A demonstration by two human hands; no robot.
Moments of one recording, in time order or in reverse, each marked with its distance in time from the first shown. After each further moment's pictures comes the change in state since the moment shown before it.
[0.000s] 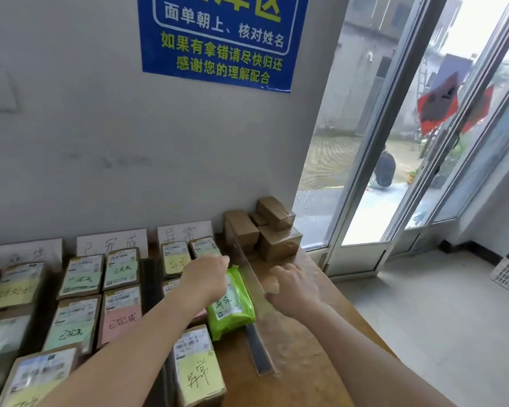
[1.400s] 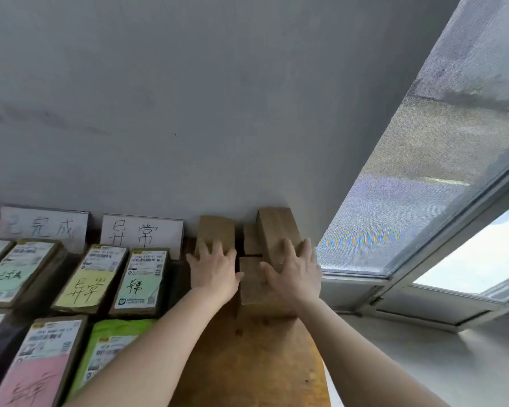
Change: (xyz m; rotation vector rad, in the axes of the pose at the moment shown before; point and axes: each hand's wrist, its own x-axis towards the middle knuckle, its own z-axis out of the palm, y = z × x) left_hand 0.326 0.068 0.143 0.093 -0.123 -0.545; right_hand 0.374 0.167 0.061 0.152 -0.022 -0.081
